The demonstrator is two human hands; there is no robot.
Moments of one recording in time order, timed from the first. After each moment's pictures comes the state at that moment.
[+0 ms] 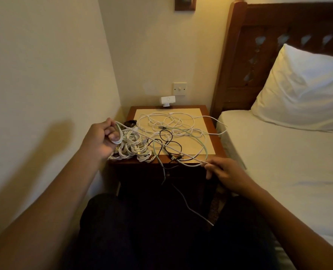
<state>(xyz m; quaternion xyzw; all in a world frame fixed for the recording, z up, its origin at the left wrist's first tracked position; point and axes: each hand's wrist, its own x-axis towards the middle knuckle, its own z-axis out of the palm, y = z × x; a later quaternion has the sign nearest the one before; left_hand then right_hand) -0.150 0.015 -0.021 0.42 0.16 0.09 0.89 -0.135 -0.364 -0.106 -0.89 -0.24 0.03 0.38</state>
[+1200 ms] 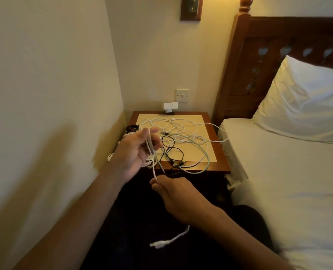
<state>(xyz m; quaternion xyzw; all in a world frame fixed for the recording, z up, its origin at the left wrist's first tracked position) -0.187 -0.061 -0.015 0.54 0.00 0.02 0.84 -0.219 -0.238 -0.057 -0.89 -0.34 0.10 0.30</state>
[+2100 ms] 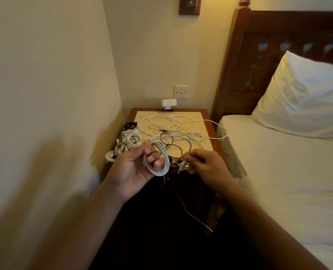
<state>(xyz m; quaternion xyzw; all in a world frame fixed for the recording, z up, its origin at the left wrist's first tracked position) -0.222 -0.075 -0.028 0.38 0.00 -0.10 0.92 -0.148 -0.295 -0.070 -0.83 -0.18 0.03 0.53</state>
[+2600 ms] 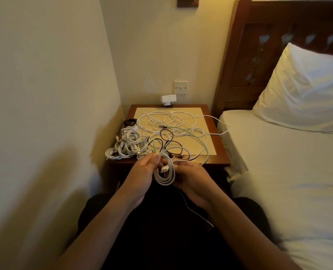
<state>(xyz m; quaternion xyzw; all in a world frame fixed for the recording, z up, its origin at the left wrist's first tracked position) -0.217 -0.095 -0.071 0.71 0.07 0.00 0.70 -0.185 -0.254 -0.081 -0.57 -0.07 0.27 0.77</state>
